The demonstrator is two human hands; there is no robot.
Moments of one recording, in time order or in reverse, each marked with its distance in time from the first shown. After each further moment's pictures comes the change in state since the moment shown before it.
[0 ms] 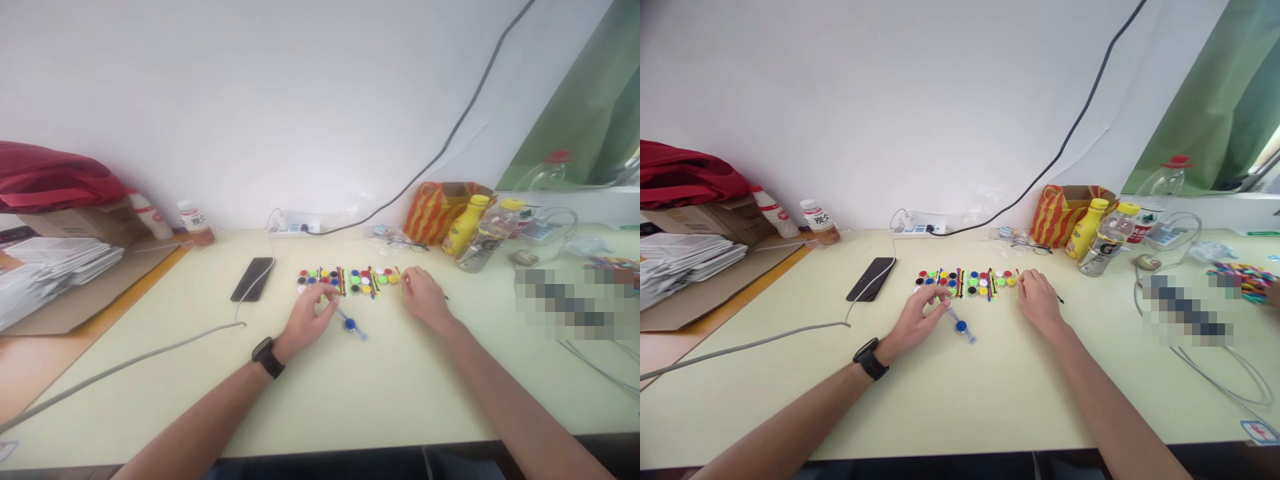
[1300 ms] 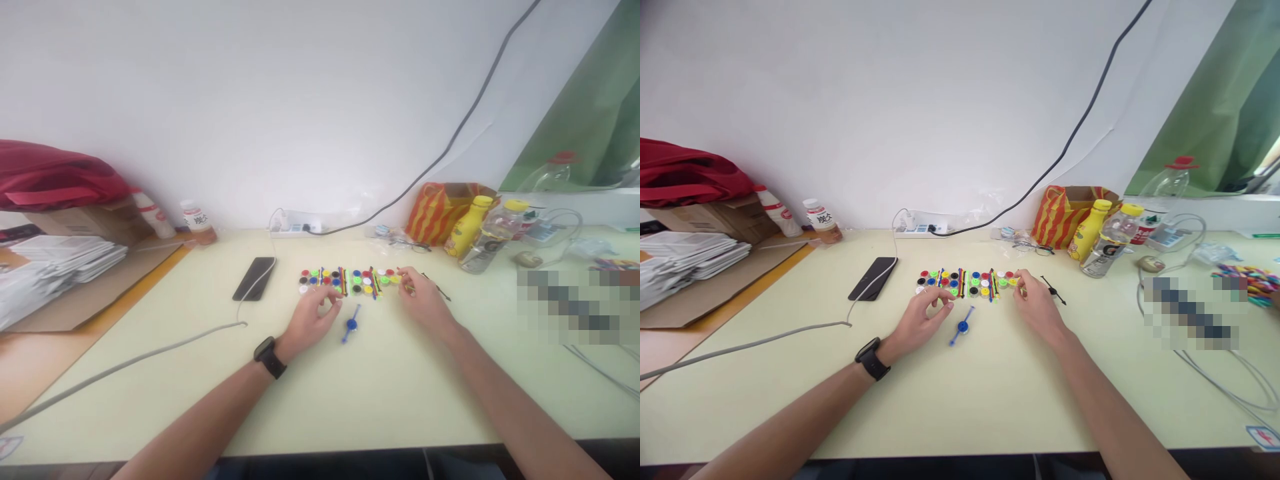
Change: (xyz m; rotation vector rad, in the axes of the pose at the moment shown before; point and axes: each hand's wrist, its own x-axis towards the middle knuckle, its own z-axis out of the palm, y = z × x) left_hand -0.003 0.000 0.001 0.021 -0.023 0.015; right_hand -0.007 -0.019 -0.014 0.398 -0.097 0.099
